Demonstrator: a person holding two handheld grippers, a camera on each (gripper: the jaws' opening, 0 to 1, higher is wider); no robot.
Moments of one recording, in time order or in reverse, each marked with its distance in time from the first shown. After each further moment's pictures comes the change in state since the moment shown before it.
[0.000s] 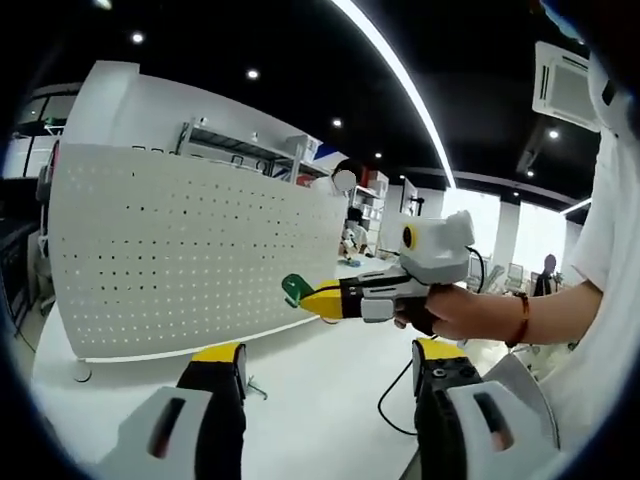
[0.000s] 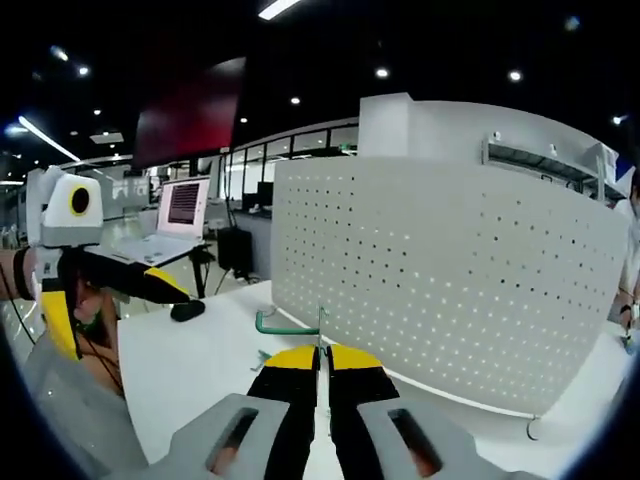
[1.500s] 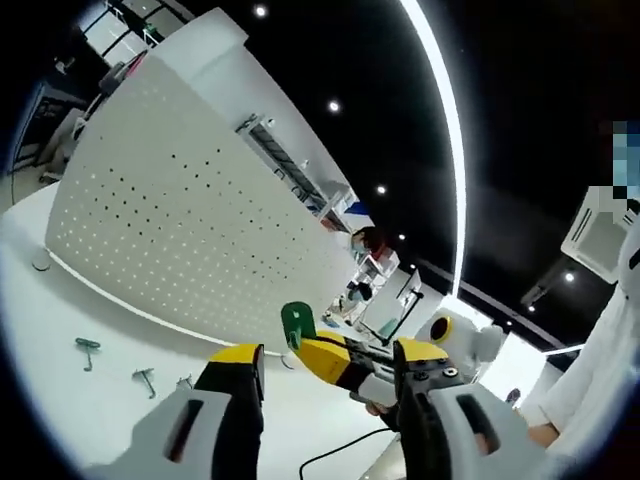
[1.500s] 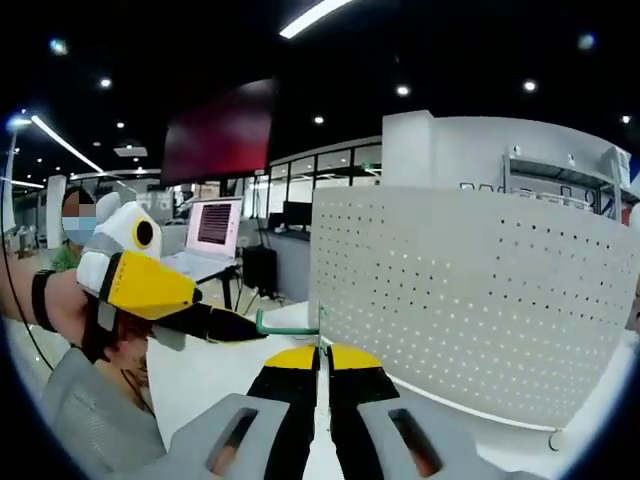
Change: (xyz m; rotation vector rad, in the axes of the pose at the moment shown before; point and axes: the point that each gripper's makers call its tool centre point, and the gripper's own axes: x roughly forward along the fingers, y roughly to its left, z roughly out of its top) left arm 0.009 0.007 0.030 -0.507 -0.241 -0.018; right arm -0.003 0.047 0.026 -0.006 -0.090 0.103
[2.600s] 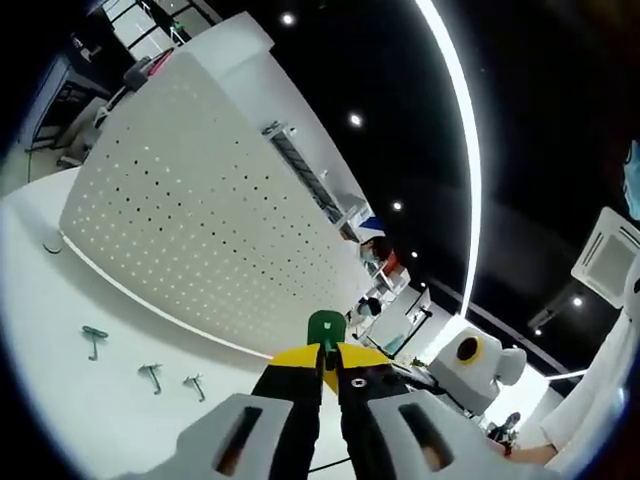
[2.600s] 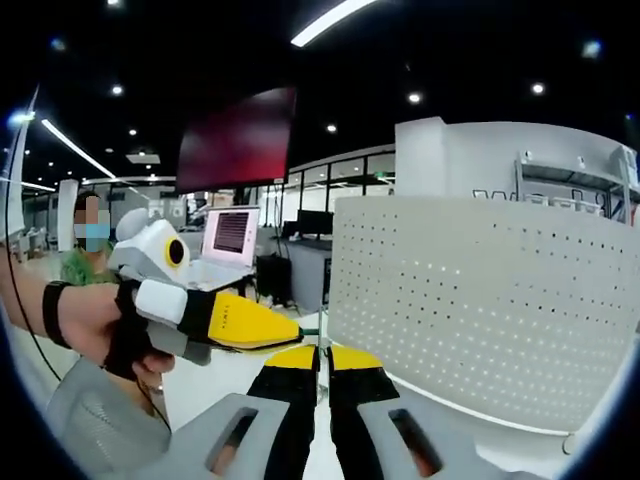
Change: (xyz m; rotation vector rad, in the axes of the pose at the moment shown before) left arm -0.002 0.020 0.006 -0.059 -0.047 0.063; right arm 0.006 0.028 0.006 -0.003 -0.035 0.056
